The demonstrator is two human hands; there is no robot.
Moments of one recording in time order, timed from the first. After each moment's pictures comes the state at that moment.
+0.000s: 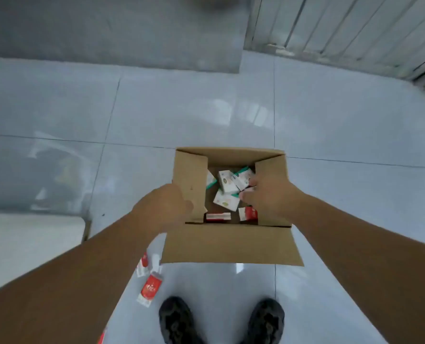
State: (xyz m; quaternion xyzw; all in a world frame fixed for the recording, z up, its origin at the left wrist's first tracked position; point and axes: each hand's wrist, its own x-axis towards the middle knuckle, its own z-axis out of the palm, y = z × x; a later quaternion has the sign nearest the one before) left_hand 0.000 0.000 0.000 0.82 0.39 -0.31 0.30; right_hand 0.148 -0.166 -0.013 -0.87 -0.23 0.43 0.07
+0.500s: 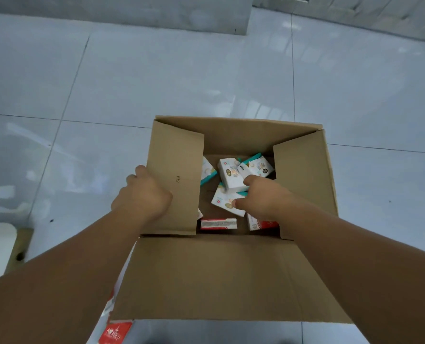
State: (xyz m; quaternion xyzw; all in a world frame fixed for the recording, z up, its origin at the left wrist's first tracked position) left_hand 0.012 0.032 -0.232 0.78 0.52 -0.23 0.26; right_hand 0.153 -0.143 -0.232 -0.87 -0.23 0.44 0.01
